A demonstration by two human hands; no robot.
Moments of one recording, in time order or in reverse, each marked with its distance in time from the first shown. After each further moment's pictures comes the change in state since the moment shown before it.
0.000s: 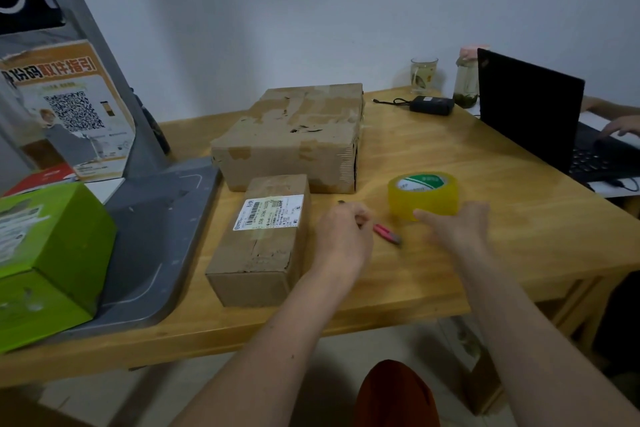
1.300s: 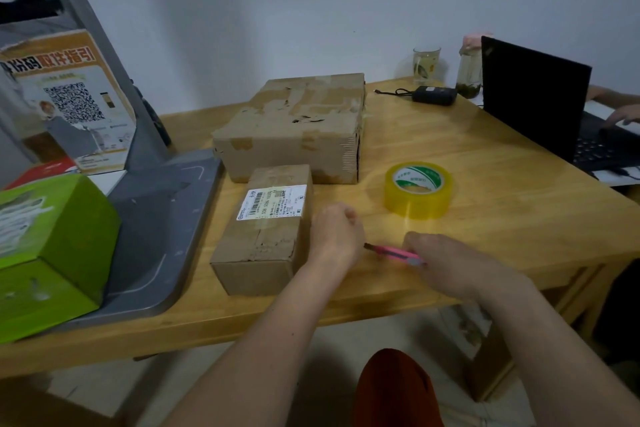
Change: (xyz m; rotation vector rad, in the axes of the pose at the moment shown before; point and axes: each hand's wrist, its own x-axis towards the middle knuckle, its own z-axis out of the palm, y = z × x) left_hand 0.009 -0.027 0.006 0.098 -0.034 -0.154; right_hand -0.063 -0.003 -0.018 -1.195 -0.665 -0.535
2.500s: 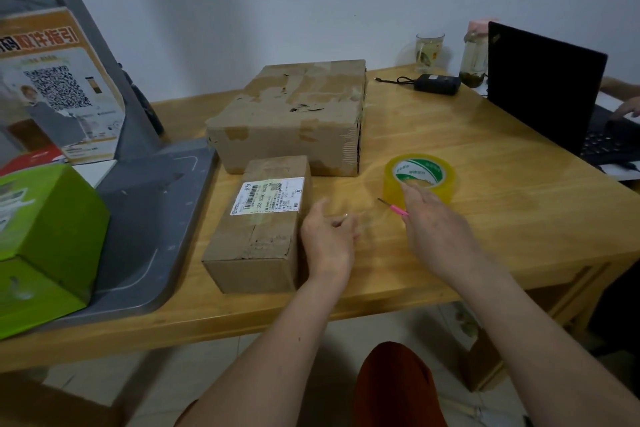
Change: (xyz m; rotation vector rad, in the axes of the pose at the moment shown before) left_hand -0.005 -0.014 0.018 -0.636 0.166 -0.206; right_hand 0.042 0.002 0.016 0.011 0.525 0.049
